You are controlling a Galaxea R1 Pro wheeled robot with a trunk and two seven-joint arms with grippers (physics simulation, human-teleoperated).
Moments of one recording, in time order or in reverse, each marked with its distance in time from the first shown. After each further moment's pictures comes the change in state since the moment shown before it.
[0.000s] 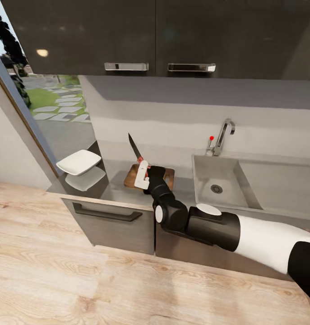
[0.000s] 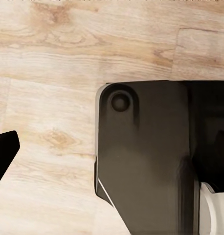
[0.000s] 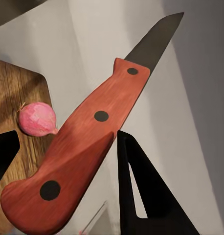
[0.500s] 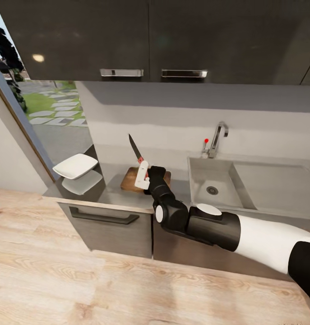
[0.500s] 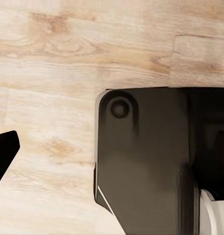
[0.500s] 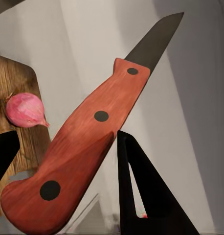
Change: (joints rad) left arm 0.000 -0.001 0.000 0.000 0.000 0.000 0.000; right arm 0.000 -0.002 0.000 0.001 -0.001 -0.002 0.002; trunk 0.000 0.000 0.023
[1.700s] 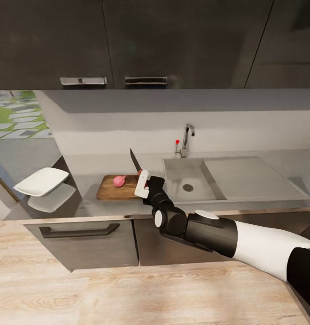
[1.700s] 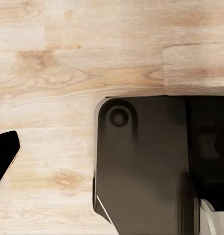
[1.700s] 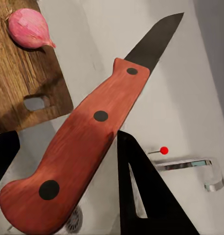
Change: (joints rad) left arm 0.000 -0.001 0.000 0.000 0.001 0.000 0.000; right arm 0.046 0.012 0.003 0.029 -0.109 -0.007 0.009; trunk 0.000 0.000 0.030
